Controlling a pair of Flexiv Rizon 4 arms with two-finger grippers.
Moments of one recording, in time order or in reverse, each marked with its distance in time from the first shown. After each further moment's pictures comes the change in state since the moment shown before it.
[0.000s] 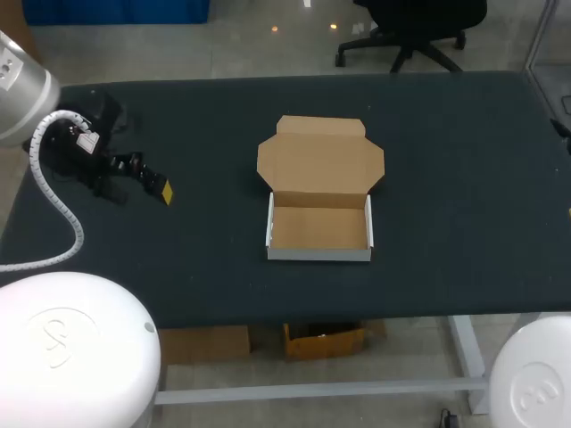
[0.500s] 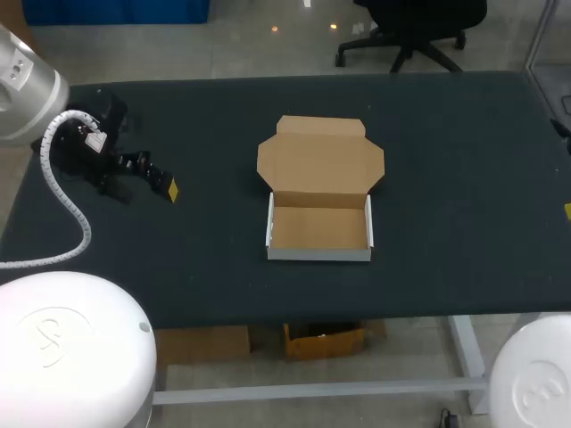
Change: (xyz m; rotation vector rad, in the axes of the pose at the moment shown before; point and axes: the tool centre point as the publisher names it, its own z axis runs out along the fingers) left arm 0.000 -0.008 0.007 0.015 -0.015 -0.008; right arm -0.006 0.004 0.009 -0.012 0.039 0.078
